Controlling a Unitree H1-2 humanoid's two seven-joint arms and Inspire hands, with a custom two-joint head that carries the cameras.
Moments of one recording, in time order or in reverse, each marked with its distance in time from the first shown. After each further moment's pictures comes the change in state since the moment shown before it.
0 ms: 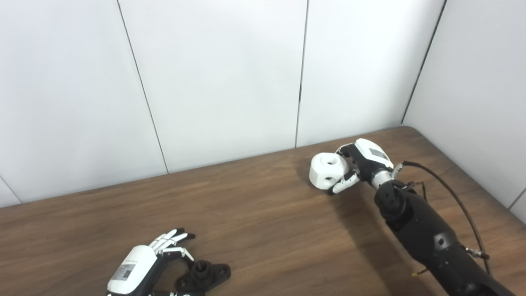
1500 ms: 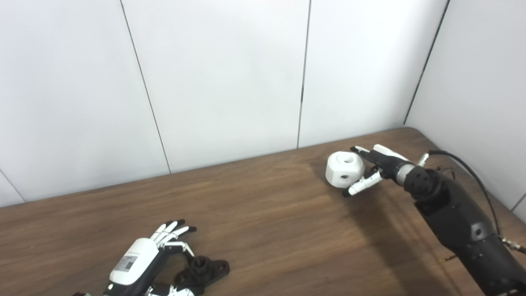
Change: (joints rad) left arm -0.065 -0.013 -0.007 0.113 0.015 -0.076 0.012; right arm 0.012 -0.118 -0.091 -0.133 0.090 0.175 0.425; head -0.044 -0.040
